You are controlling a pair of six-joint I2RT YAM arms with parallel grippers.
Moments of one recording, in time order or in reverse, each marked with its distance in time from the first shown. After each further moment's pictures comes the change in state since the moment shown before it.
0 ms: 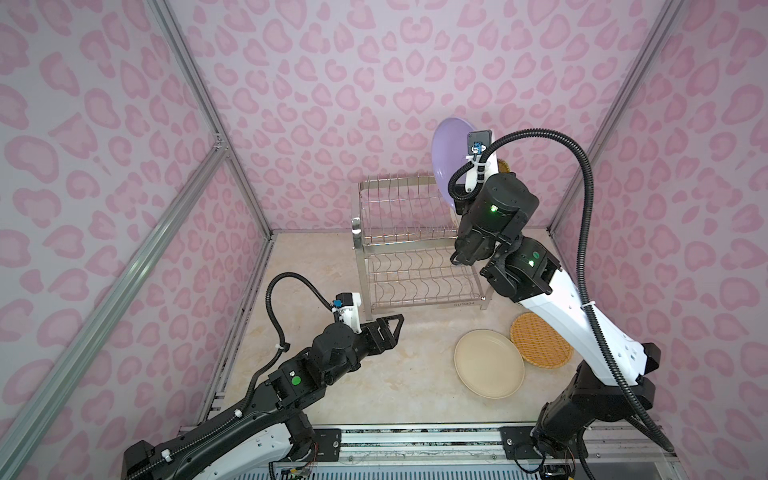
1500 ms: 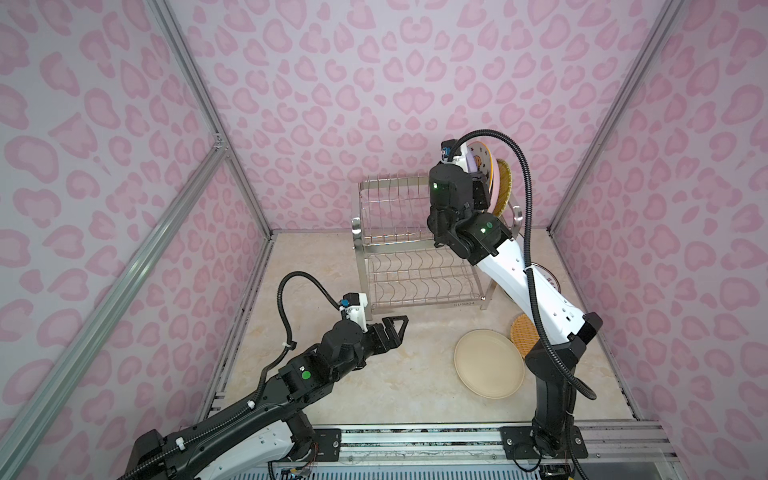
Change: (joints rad) left arm 0.012 0.076 -0.013 0.044 0.040 -0.023; right arm -0.172 0.283 0.215 -0.312 0.032 0.217
